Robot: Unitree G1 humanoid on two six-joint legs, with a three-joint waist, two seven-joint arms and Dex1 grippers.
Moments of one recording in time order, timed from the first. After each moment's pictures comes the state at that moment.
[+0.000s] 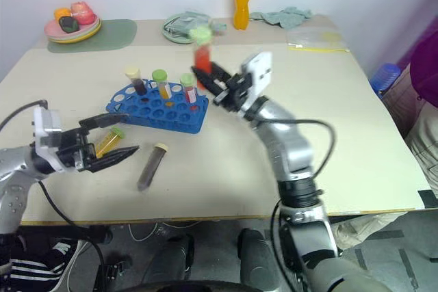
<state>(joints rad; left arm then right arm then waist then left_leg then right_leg) -0.09 0.77 0.34 -0.19 -0.67 0.22 -1.13 -0.59 -0.05 0.10 0.01 0.32 0.20 0.58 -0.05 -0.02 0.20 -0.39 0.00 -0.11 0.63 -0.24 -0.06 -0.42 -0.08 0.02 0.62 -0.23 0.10</state>
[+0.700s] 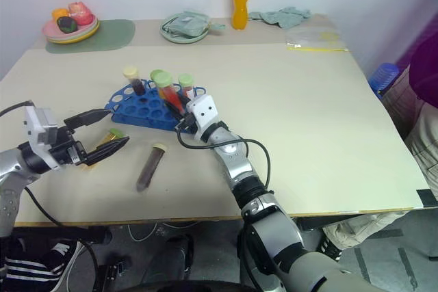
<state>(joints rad) -0.04 0.76 0.37 -0.18 -0.60 0.20 -1.02 -0.70 0.13 0.18 0.72 0.06 -0.38 0.43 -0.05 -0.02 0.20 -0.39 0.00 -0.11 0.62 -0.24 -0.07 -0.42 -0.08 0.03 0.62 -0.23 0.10</state>
